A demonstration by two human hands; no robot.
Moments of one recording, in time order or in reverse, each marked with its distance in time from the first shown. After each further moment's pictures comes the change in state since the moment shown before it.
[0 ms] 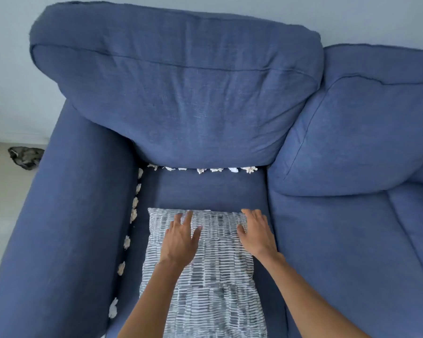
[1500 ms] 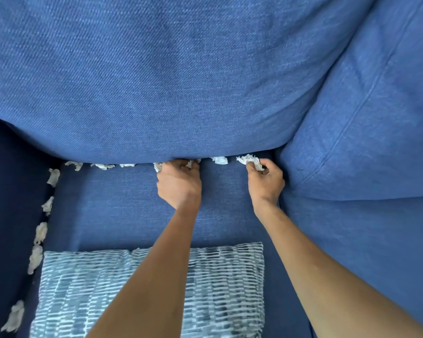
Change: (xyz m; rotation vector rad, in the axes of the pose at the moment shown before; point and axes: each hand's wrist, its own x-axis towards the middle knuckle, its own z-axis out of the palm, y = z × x) left_hand 0.279 0.072 0.127 -0.460 0.491 -0.522; right_hand 0.265 0.086 0.086 0.837 0.578 0.415
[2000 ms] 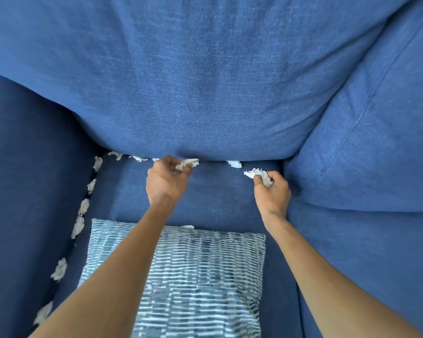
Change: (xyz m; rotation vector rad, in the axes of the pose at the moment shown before) left_hand 0.007 -0.029 -0.104 -0.066 -0.131 0.159; right_hand -0.056 -0.036 -0.038 -0.103 -0.135 -0.095
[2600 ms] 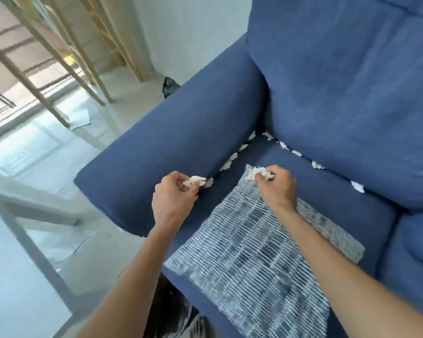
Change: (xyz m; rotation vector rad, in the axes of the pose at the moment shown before) left_hand -0.219 -0.168 -0.260 -0.040 0.468 -0.332; right_hand -0.276 -0.109 0.055 -0.284 -0.658 -0.553
